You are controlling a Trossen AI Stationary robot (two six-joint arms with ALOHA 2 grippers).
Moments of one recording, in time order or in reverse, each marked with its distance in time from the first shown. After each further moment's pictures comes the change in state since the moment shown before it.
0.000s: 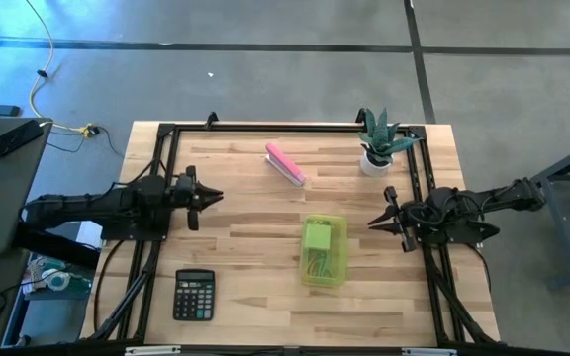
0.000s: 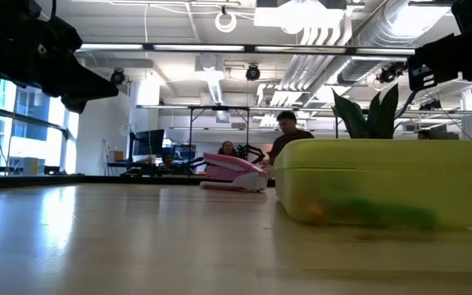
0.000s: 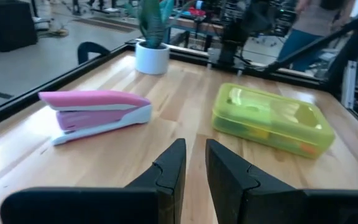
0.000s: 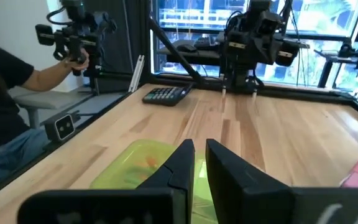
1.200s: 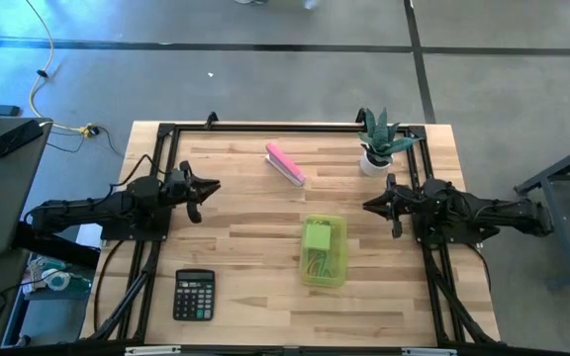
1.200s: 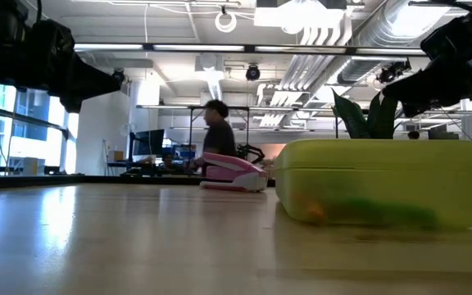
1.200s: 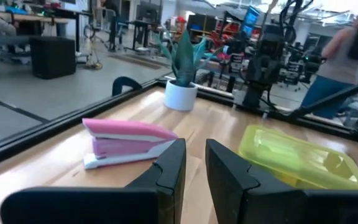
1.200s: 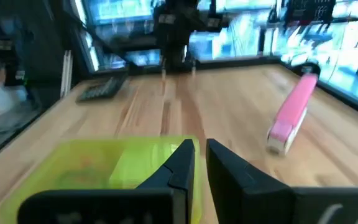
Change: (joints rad) left arm 0.024 -0.112 -0.078 0.123 -0.126 -0.030; right arm -0.318 0.002 -0.033 -0.041 -0.070 0.098
